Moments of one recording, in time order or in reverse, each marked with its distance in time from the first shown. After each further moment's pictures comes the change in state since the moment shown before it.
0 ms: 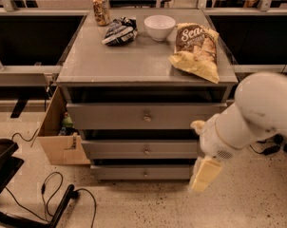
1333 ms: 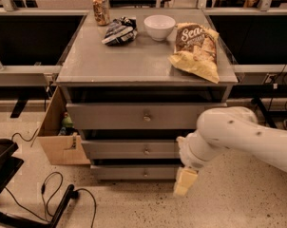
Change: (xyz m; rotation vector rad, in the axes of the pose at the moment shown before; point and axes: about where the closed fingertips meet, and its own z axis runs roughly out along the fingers) arm 0.019 -0.017 0.130 -0.024 0.036 -0.024
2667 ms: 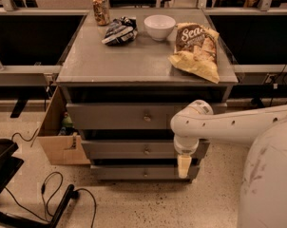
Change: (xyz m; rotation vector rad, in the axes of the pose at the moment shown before) arm 0.061 -0.113 0.106 0.087 0.339 -0.101
